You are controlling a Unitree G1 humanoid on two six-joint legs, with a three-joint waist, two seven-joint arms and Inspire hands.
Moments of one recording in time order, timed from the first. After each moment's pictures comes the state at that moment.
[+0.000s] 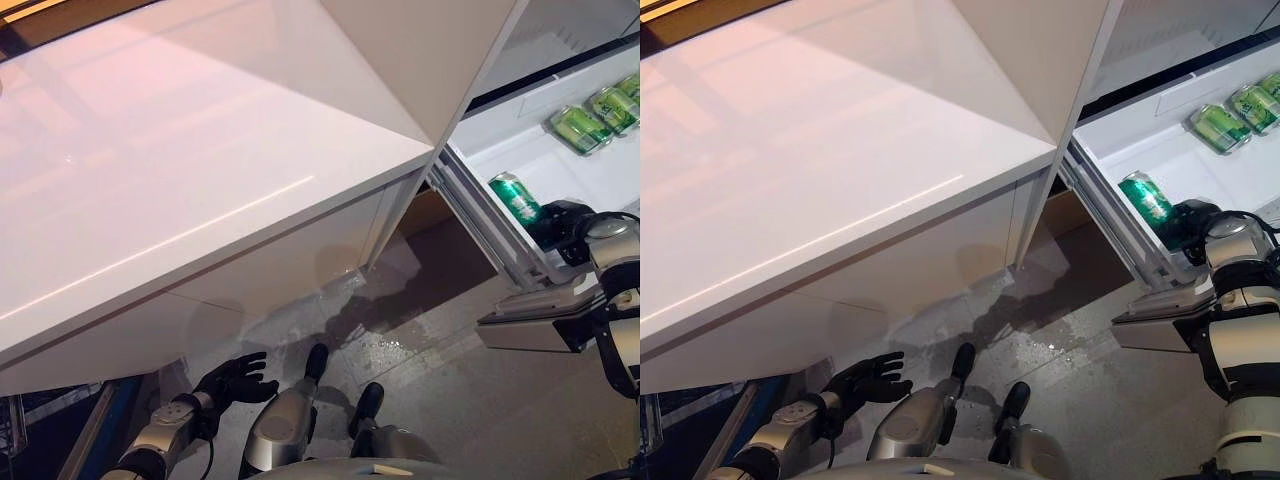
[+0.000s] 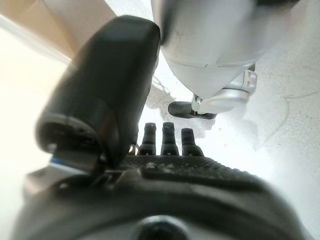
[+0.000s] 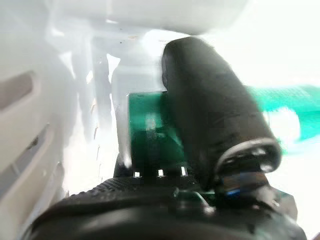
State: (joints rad) left arm -0.03 0.44 -0.32 0.86 -0.39 -0.01 -0.30; right arm -0.92 -0.87 0.32 1.13 -0.06 0.29 0.33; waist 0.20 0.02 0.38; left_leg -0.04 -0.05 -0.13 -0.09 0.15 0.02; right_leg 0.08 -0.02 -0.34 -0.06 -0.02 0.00
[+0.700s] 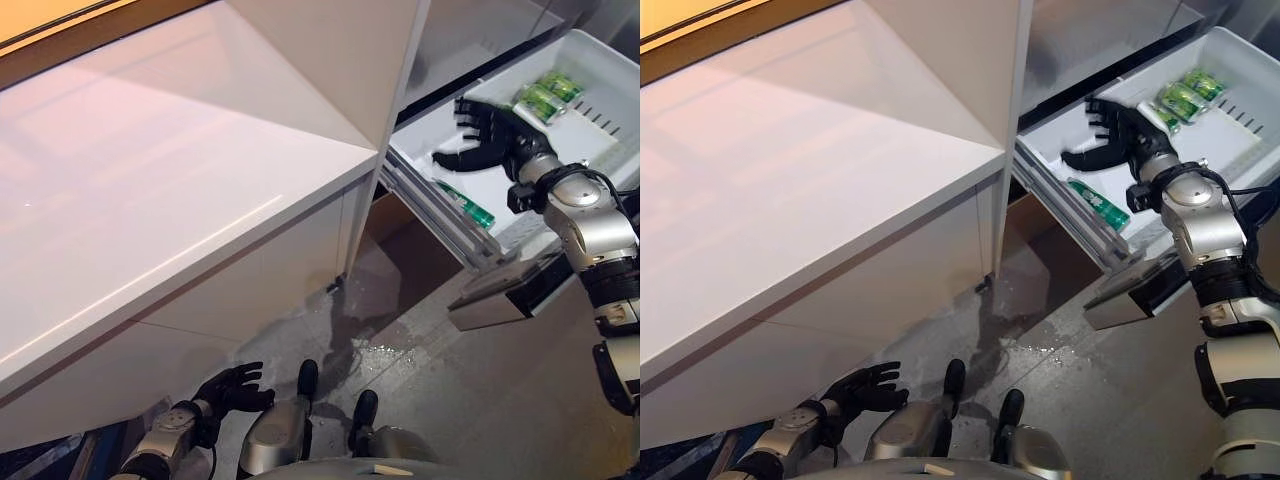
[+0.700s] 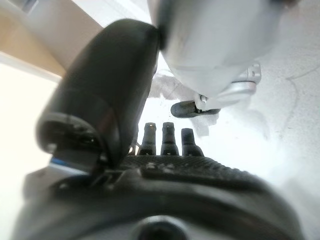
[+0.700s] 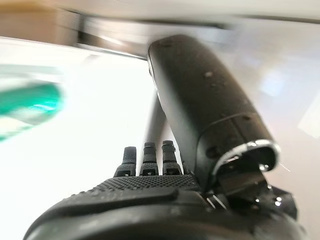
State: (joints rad) left arm -0.03 0.38 -0.24 0.92 -0.27 0.00 -0.29; right arm -0.77 -0.81 0.16 0.43 0.46 0.06 0.04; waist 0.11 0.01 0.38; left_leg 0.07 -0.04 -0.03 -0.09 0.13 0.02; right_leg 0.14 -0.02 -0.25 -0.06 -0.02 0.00
